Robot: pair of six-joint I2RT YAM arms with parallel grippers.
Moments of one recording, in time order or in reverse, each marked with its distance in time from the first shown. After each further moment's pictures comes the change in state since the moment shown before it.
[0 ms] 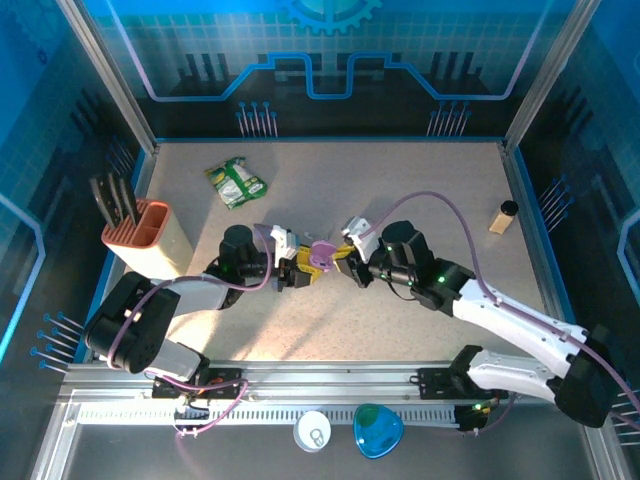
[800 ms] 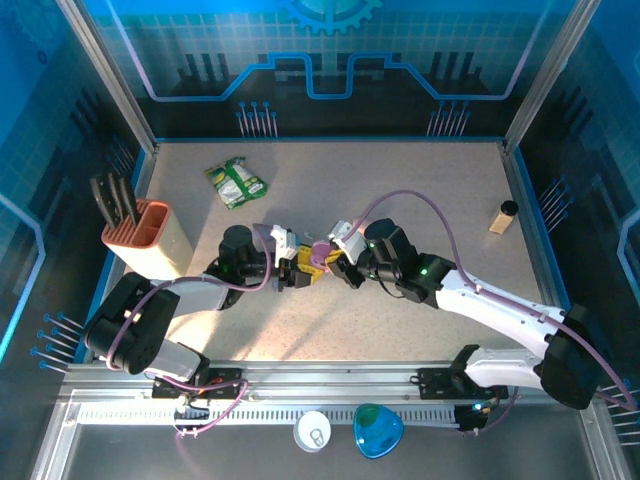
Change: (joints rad) left arm -0.007 -0.005 0.000 0.045 0.014 -0.028; right arm 0.017 0.116 0.040 -0.021 0.009 -0.074
